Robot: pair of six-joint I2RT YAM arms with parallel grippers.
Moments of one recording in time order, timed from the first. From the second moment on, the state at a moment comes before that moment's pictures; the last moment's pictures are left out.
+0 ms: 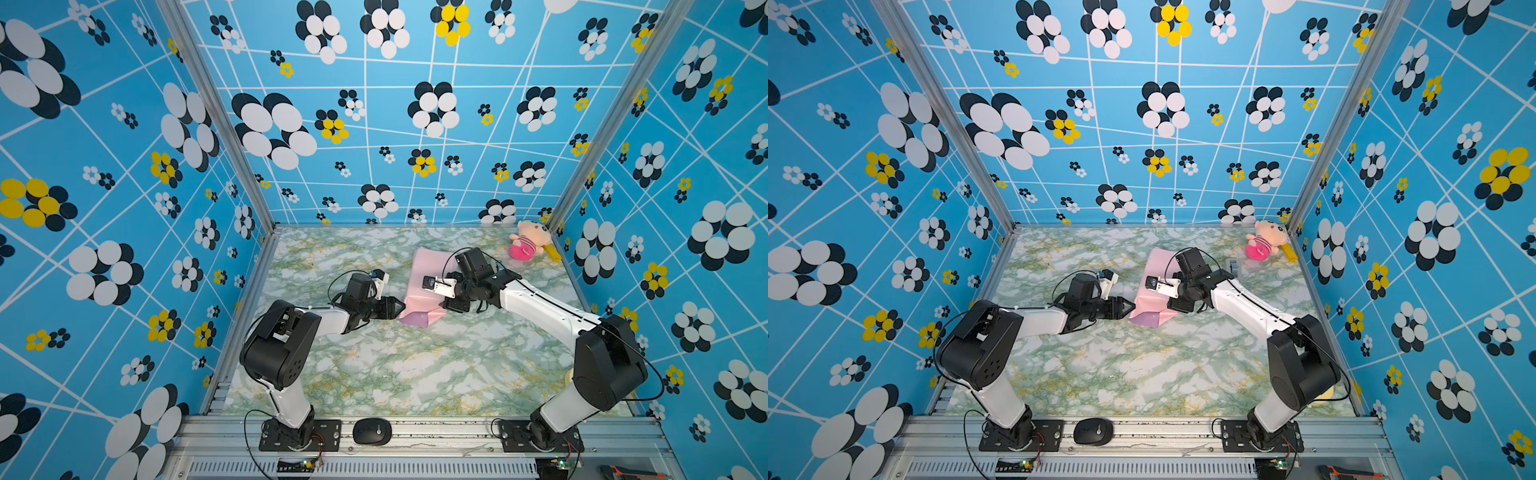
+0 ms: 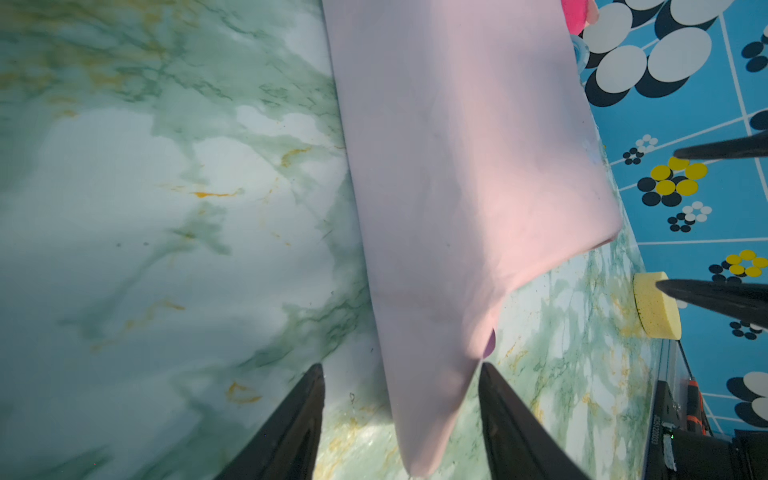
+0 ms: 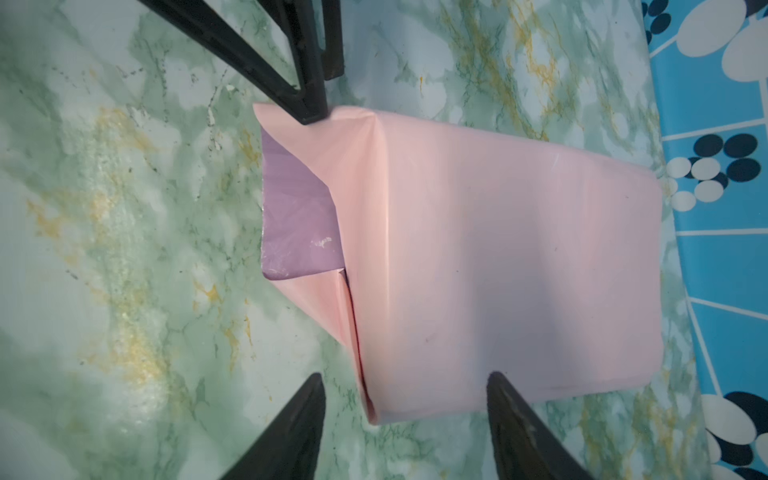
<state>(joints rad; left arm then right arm) -0.43 1.75 0.76 0.31 0.53 -0.44 0.51 1.62 1.17 -0.52 -0.15 -0.97</state>
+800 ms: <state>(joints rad) -0.48 1.81 0.80 0.32 0.46 -0.24 0.52 1.72 1.11 -0.39 -0.03 -1.31</state>
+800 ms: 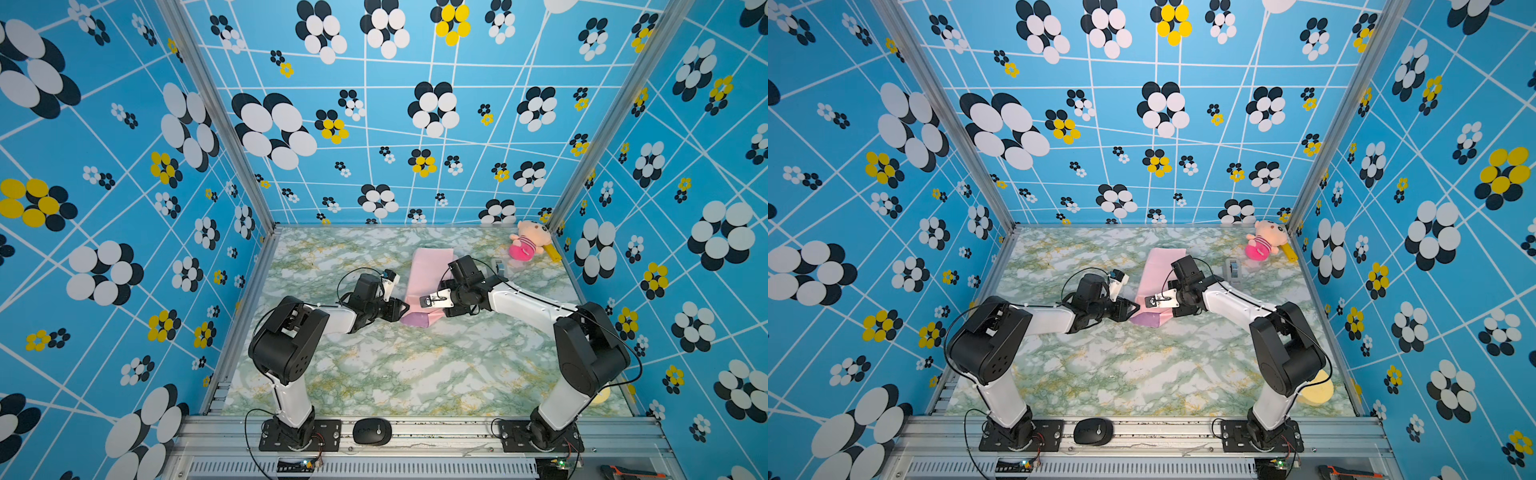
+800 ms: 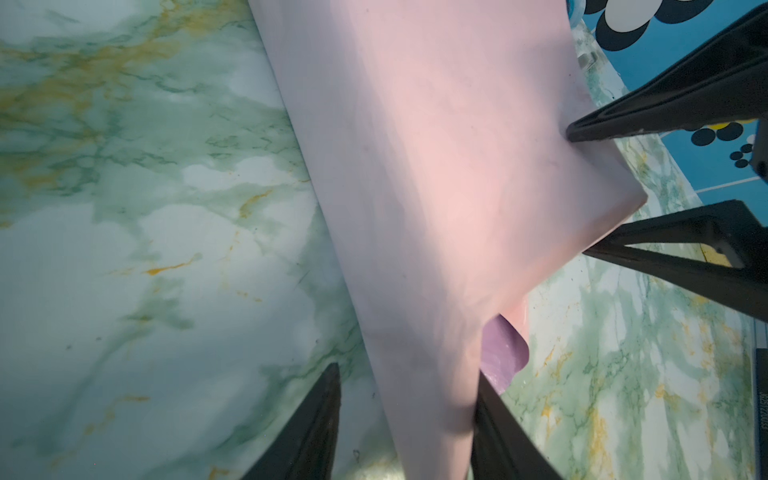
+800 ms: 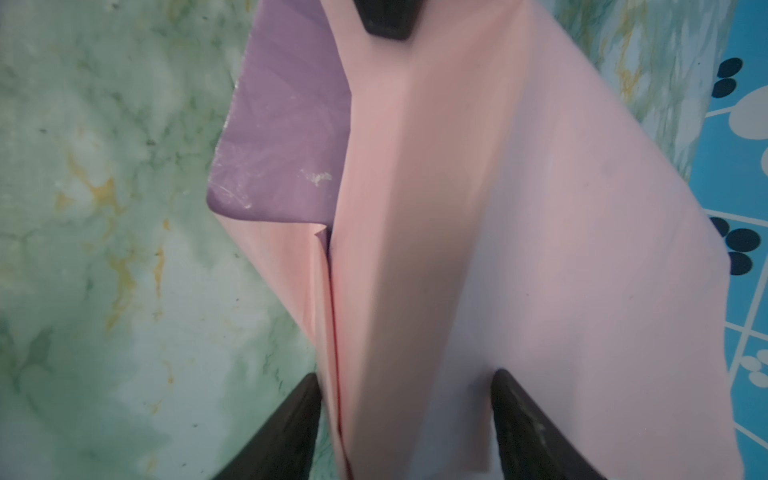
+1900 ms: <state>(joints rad) -0.64 1.82 0.89 0.25 0.28 -0.17 0.55 1.73 1.04 -0.21 0.07 -1.32</state>
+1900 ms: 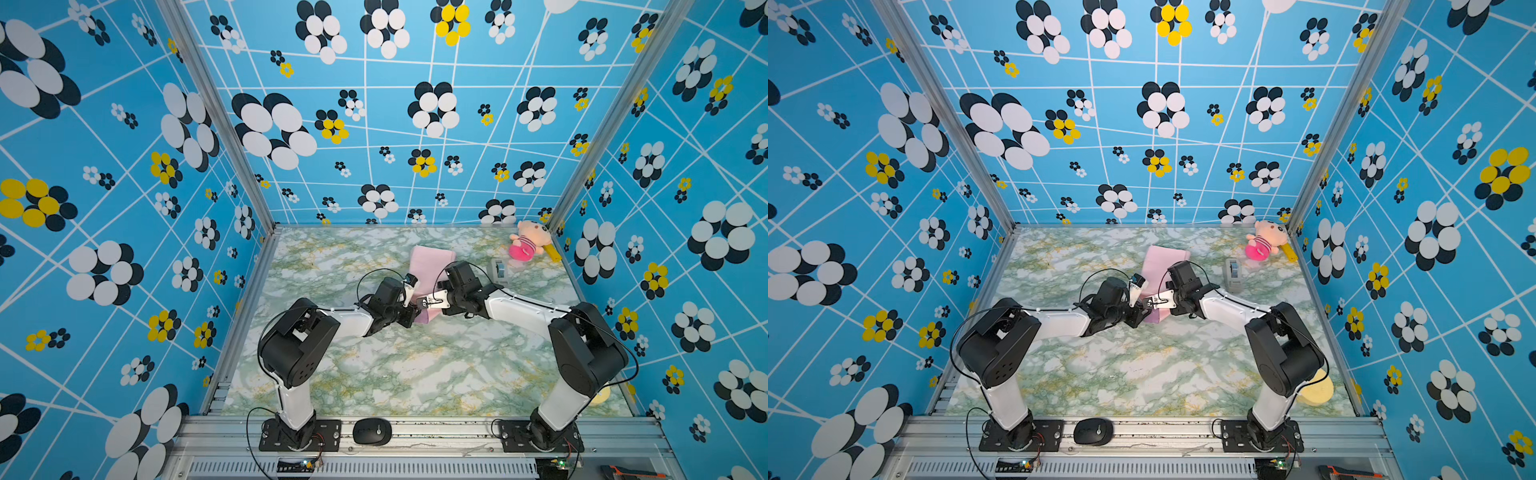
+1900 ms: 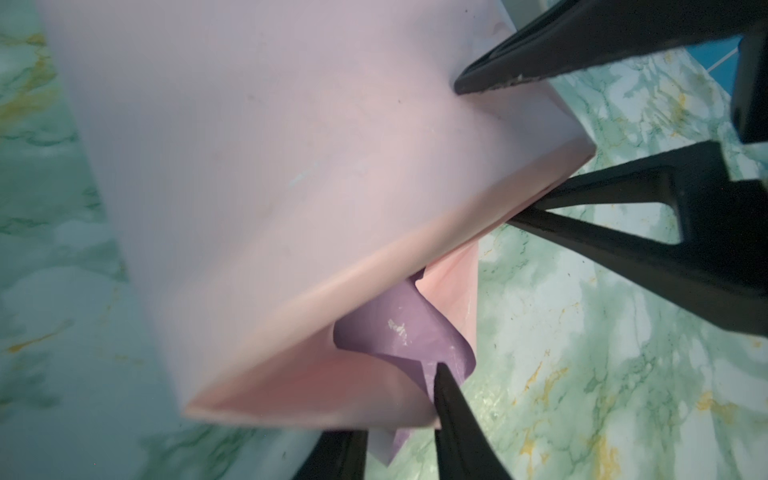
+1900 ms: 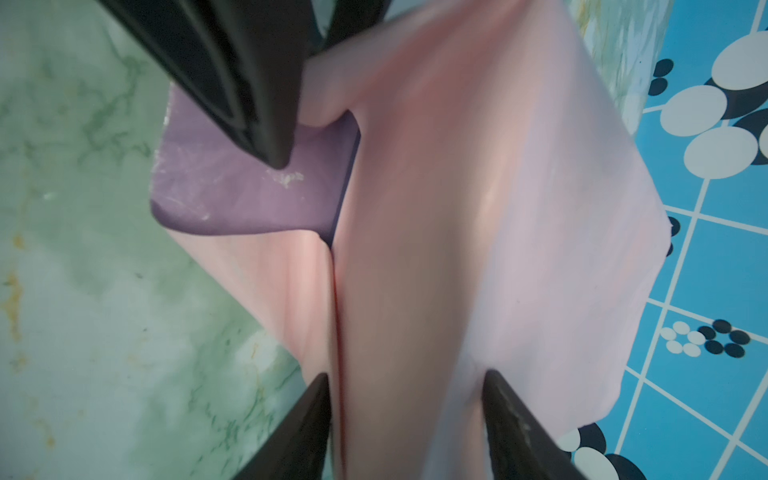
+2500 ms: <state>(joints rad) -0.60 1.85 0.82 0.42 0.32 -0.24 0.55 1.72 1.03 -0.19 0.07 -1.32</state>
